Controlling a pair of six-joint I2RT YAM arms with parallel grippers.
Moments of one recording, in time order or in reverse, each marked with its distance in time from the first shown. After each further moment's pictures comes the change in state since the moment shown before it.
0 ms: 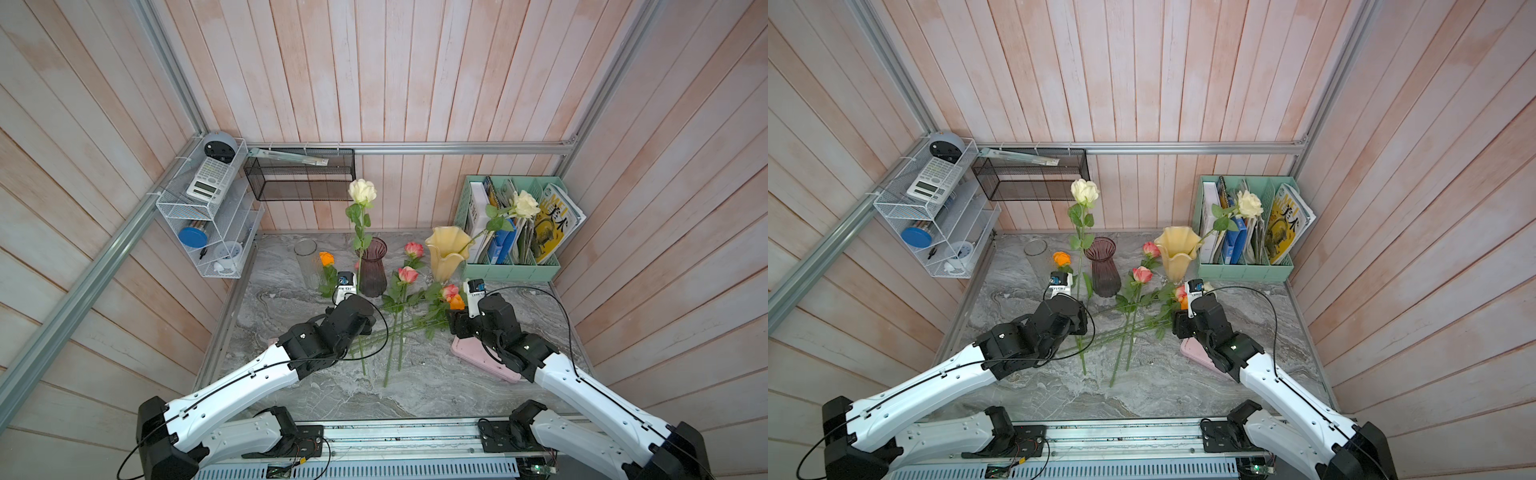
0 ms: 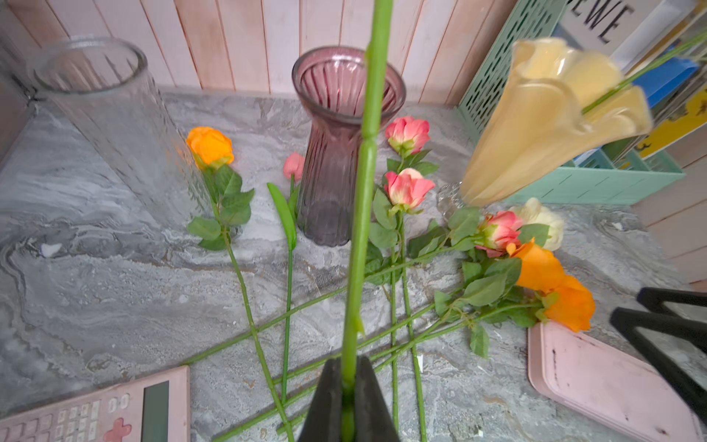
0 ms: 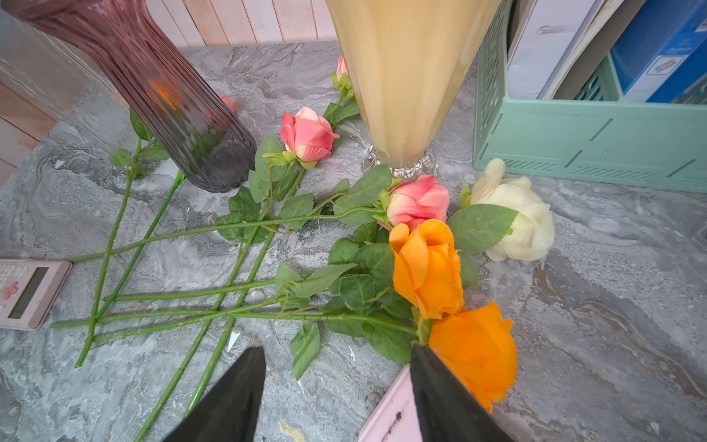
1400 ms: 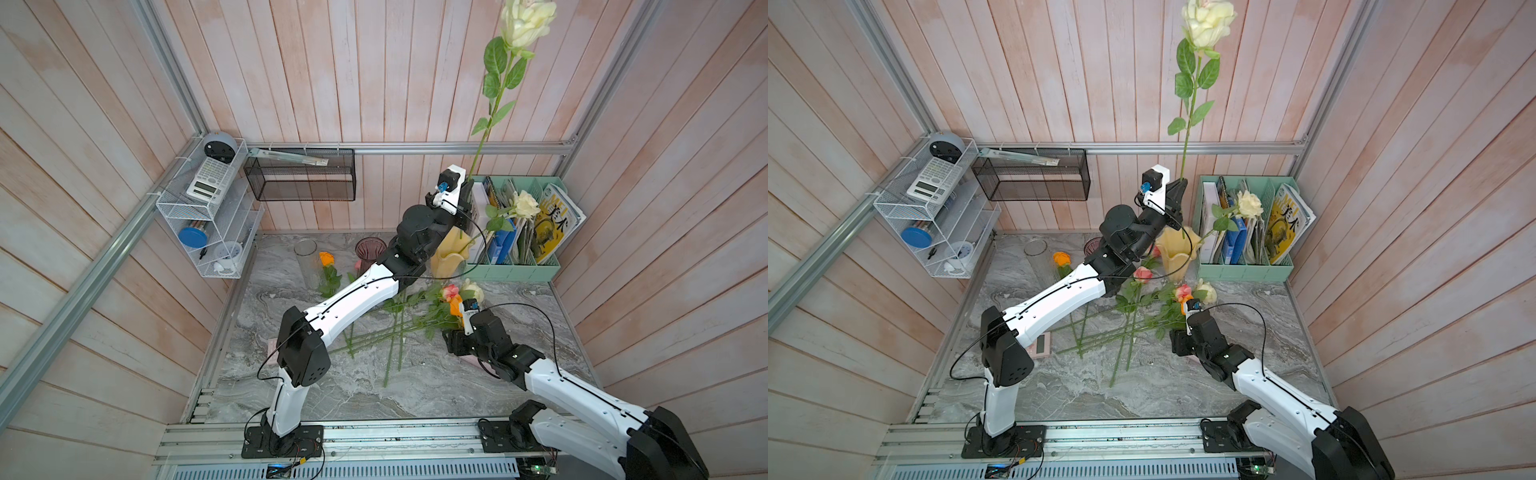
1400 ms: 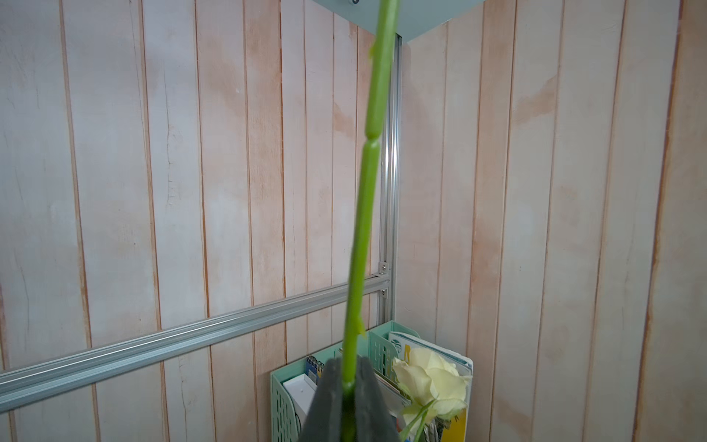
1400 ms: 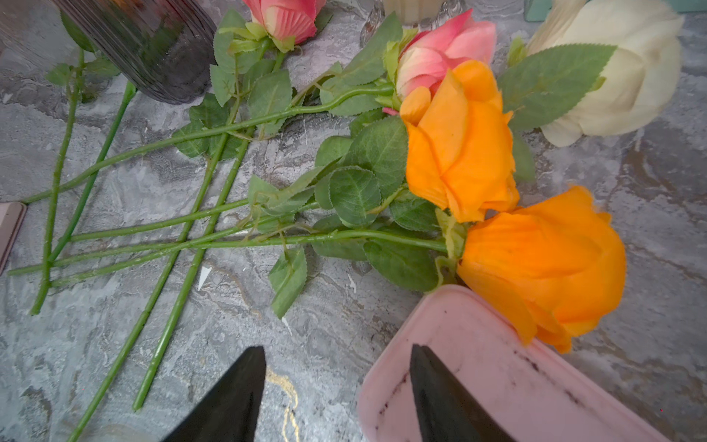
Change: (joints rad) left arm 0.079 0.968 1.045 0.977 0.438 0.637; right arm 0.000 0.045 -0.185 0.085 -0.085 0.092
